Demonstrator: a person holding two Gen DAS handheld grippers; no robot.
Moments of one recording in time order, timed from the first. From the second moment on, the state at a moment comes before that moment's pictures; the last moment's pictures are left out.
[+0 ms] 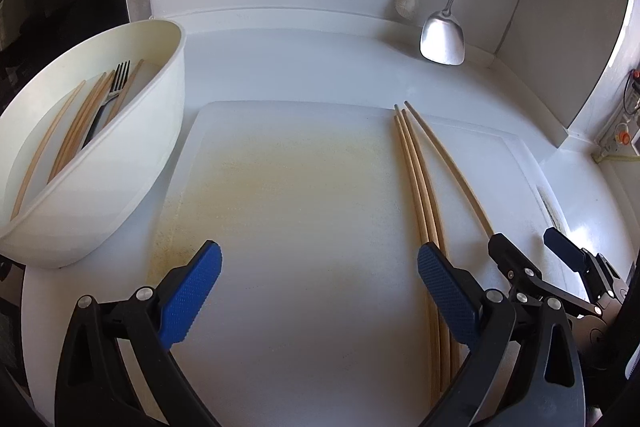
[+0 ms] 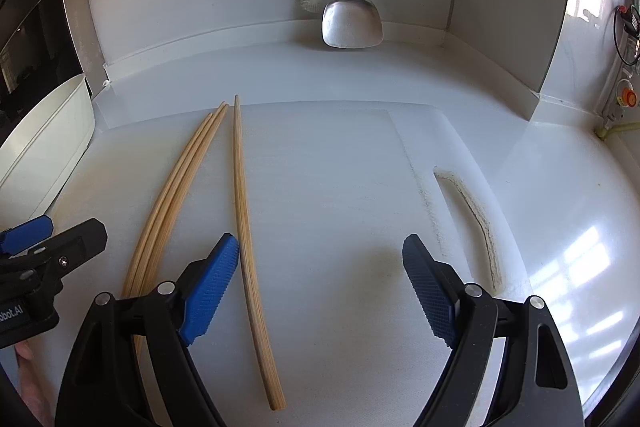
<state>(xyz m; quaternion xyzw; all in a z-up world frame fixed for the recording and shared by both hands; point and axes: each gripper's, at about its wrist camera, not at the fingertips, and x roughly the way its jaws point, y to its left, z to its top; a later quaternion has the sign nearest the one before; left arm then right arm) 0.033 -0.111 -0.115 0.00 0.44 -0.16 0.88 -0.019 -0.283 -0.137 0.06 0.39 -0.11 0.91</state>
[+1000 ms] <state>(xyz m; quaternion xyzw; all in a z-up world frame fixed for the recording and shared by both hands) 0.034 -0.137 -0.127 0.04 0.45 -0.16 0.88 -0.022 -0.295 -0.135 0.06 0.39 -0.11 0.91</state>
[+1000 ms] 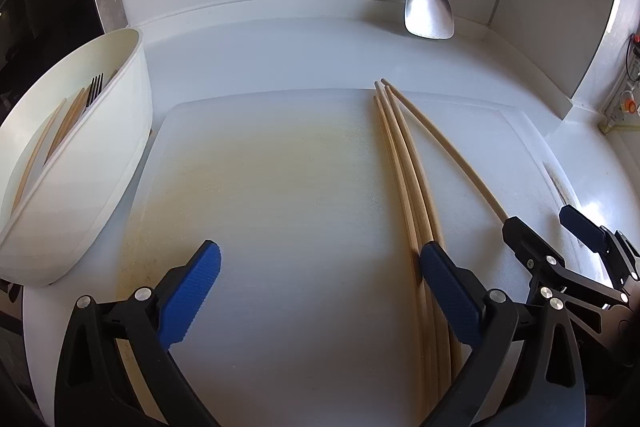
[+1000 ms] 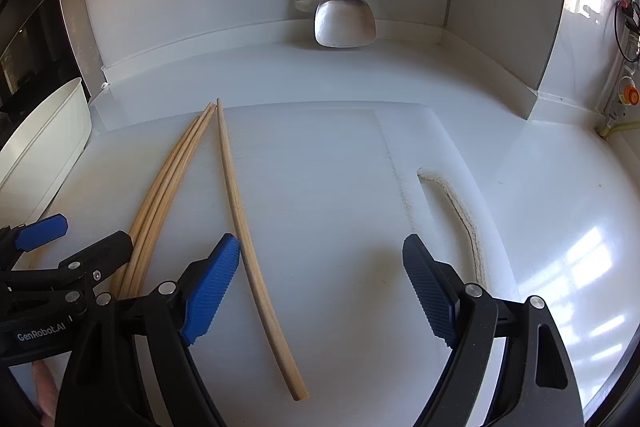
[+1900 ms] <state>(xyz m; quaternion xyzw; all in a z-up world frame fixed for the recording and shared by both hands) 0.044 -0.122 -0.117 0.03 0.44 -0.13 0.89 -0.025 -0.297 -0.135 0.06 0.39 -0.11 0.91</state>
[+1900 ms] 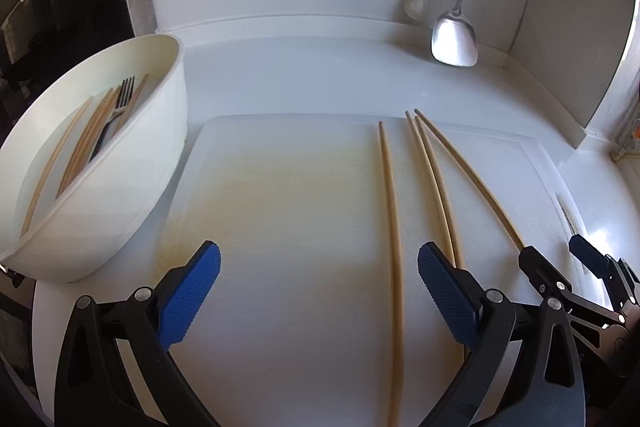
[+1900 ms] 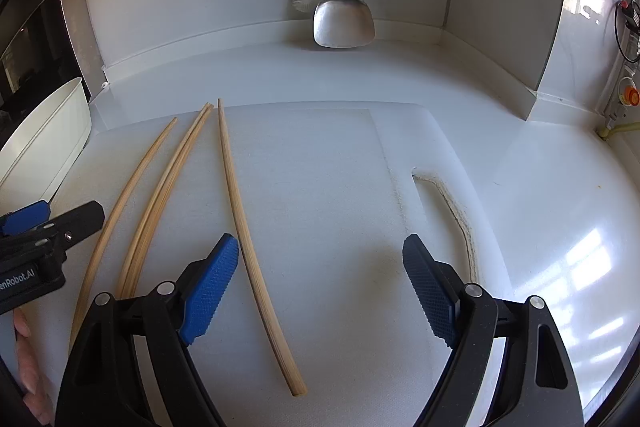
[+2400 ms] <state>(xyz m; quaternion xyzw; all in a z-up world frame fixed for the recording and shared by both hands) 0.047 -0.132 -0.129 0.04 0.45 -0.12 0.88 -0.009 -0.292 -0.138 0.06 0.41 -0.10 0.90</state>
